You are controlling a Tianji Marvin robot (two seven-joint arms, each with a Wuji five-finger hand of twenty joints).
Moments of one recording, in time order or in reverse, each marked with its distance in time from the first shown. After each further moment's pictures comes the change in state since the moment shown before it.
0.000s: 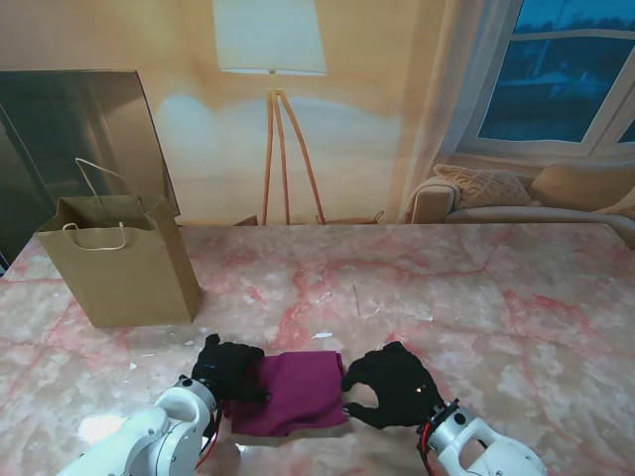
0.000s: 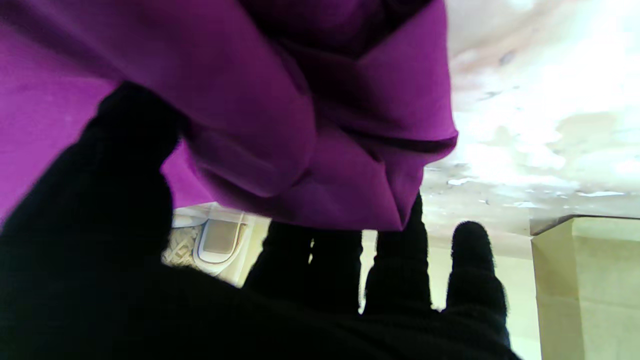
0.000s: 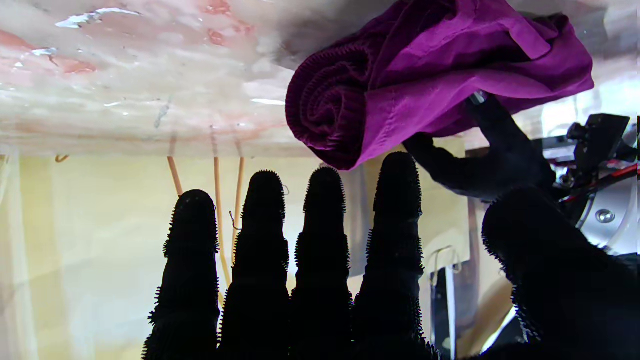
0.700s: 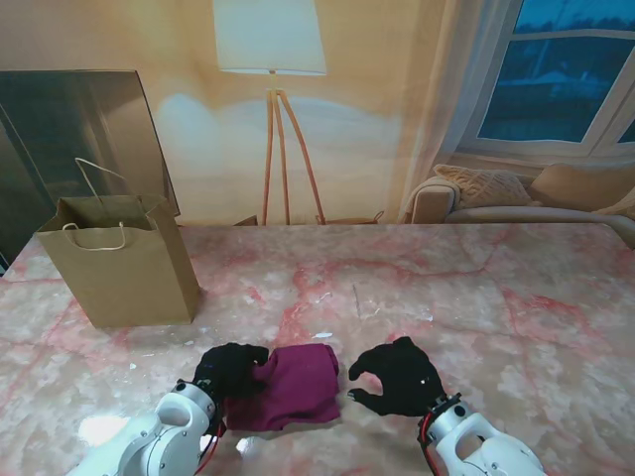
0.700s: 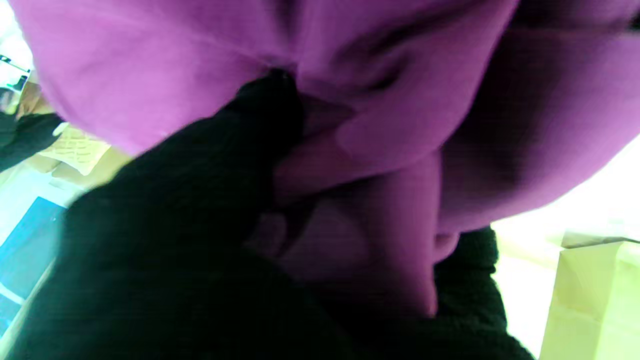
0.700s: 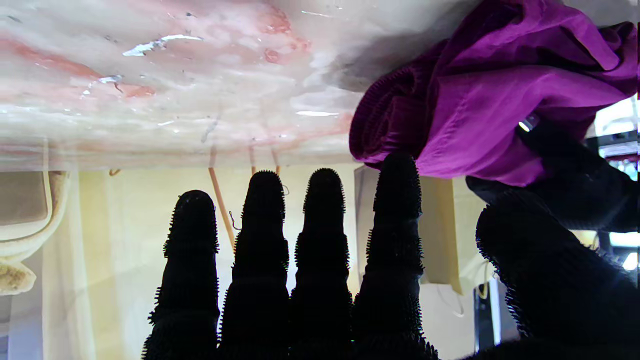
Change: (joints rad) left arm 0.046 -0.038 -0.058 0.021 -0.172 -0.139 0.160; right arm 0.040 -0.011 -0.018 0.052 0.041 0.089 0.010; left_hand 0.293 -0.142 0.309 -0.065 0.197 -0.269 0.990 0.924 0.624 -0.016 -0.376 -0.248 0.654 -0.064 0.287 -0.192 0.525 -0.110 0.701 0.061; right_hand 0.006 0.027 -0.001 0.000 0.000 0.000 -0.001 -0.001 0.000 0.002 -0.012 -0.011 0.000 0.000 0.000 -0.012 -0.002 0.000 0.000 -0.016
